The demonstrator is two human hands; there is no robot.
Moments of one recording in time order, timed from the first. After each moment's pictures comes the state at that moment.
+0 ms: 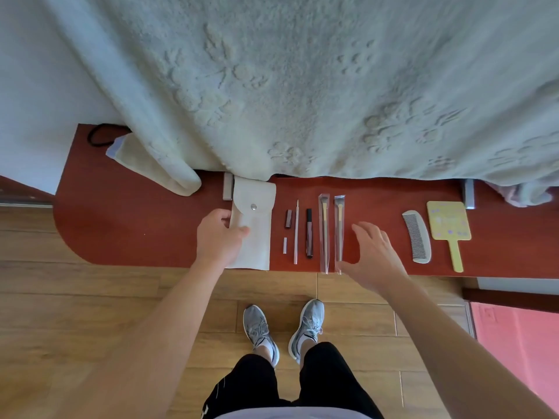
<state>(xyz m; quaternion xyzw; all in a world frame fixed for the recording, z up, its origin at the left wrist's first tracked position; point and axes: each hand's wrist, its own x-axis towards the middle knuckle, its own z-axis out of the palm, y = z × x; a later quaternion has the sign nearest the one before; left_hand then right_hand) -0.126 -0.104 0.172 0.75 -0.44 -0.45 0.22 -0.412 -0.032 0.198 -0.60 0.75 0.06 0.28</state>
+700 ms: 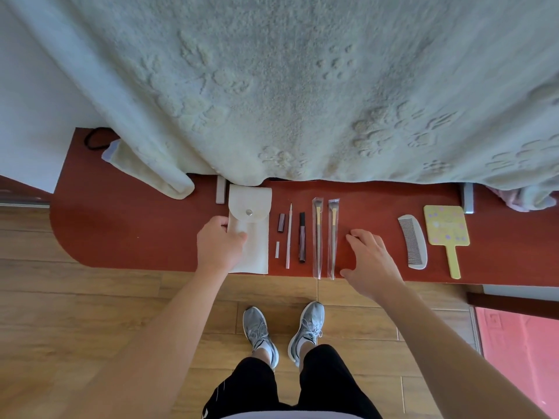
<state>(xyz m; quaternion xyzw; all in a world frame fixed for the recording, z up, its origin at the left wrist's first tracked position) -0.146 -0.099 0.166 0.77 -0.47 -0.39 0.18 -0.430 -0.033 0.185 -0.63 0.73 0.07 0.27</state>
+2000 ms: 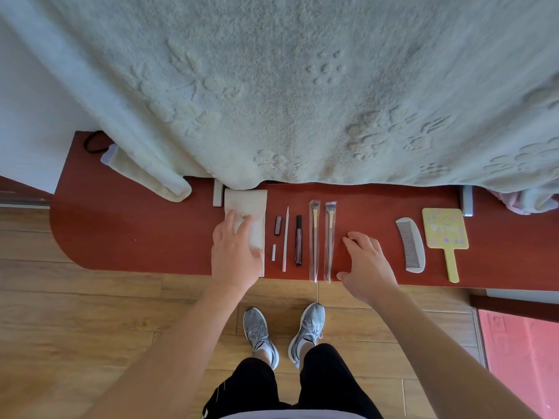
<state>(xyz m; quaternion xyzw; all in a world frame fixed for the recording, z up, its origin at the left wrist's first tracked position) -0.176 -0.075 0.164 0.70 -0.68 -0.23 0.04 -0.432 -0.032 0.177 -0.62 0.73 0.06 0.27</state>
